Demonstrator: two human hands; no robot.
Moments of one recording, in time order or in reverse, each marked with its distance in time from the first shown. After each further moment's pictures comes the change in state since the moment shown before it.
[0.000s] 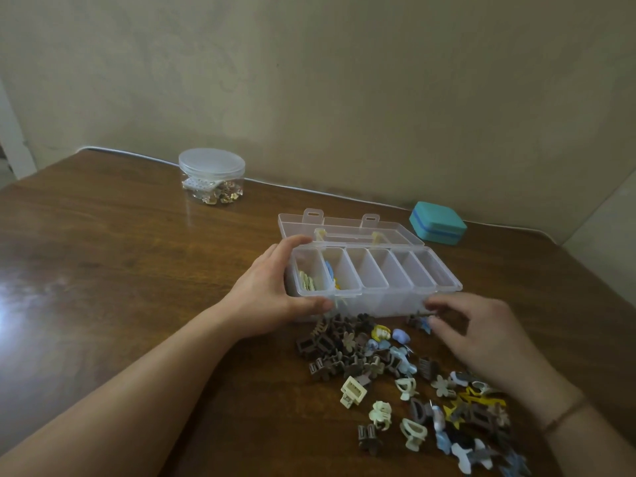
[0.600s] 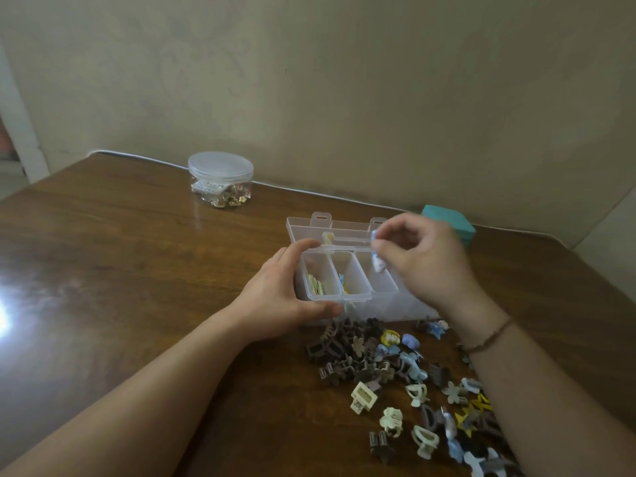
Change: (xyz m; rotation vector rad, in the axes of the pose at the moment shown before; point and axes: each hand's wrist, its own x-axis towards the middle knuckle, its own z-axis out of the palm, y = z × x) left_hand 0.000 -0.003 0.001 -0.012 0.002 0.003; right_hand 0.069 -0.092 -0.006 0.552 0.229 -0.061
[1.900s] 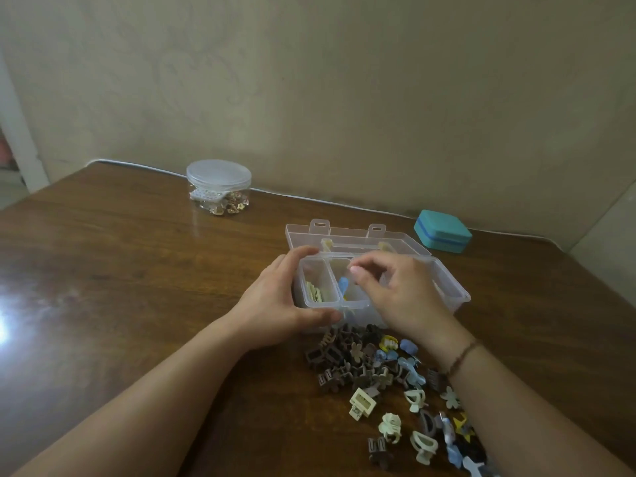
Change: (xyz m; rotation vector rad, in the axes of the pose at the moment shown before) left_hand -0.002 0.003 -0.001 -0.010 -0.014 0.007; right_hand -0.017 0.018 0.021 -0.152 -0.150 -0.096
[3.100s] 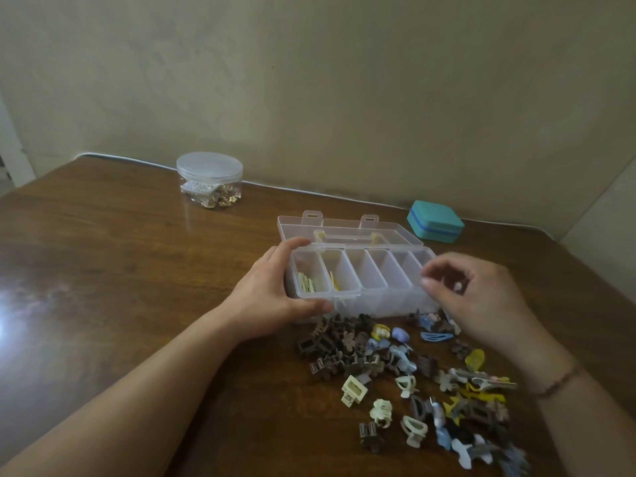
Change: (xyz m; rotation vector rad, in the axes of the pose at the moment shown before) left_hand 0.001 -0.002 0.000 0.002 0.007 0.000; right_hand -0.042 0.025 -0.071 -0.212 0.001 0.132
